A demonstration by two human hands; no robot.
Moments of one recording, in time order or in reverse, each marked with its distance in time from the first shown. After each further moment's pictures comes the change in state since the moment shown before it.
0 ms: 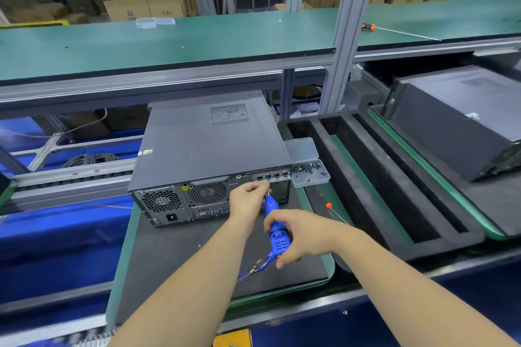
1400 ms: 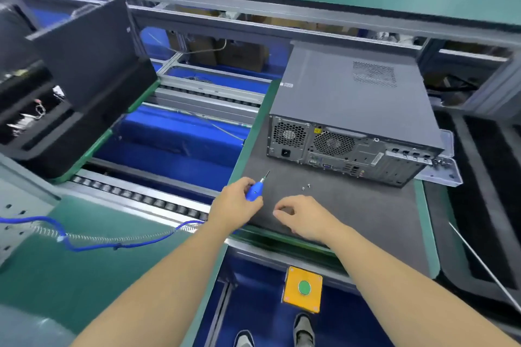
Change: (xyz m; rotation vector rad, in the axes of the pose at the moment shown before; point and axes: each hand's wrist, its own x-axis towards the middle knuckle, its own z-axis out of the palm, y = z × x) left_hand -0.078 -0.076 -0.270 0.757 0.268 0.104; right_hand 0.117 -0.078 0.172 -0.263 -0.051 -0.046
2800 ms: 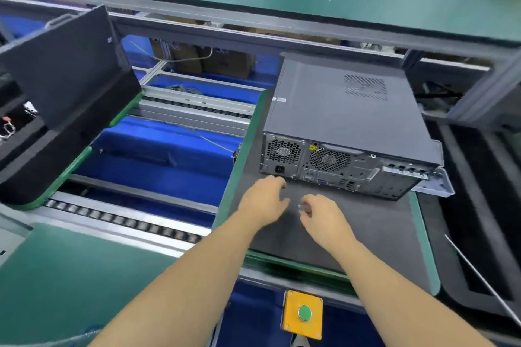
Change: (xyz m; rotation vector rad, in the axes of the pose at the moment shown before) left_hand 0.058 0.056 0.026 0.313 -0.174 0.286; right_hand 0.018 0.023 -0.018 -0.161 0.330 0.167
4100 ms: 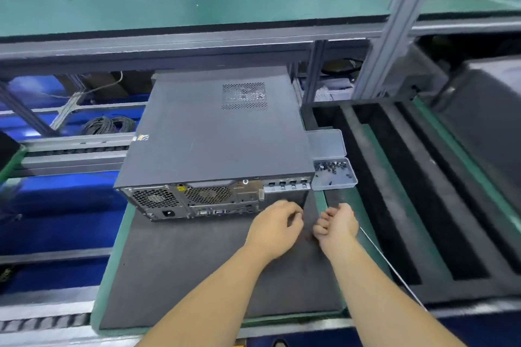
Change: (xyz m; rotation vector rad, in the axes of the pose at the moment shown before) left_hand 0.067 0.190 0.121 -0.170 -0.097 0.325; right_hand 0.021 0.205 -0.080 1.898 0.605 1.008
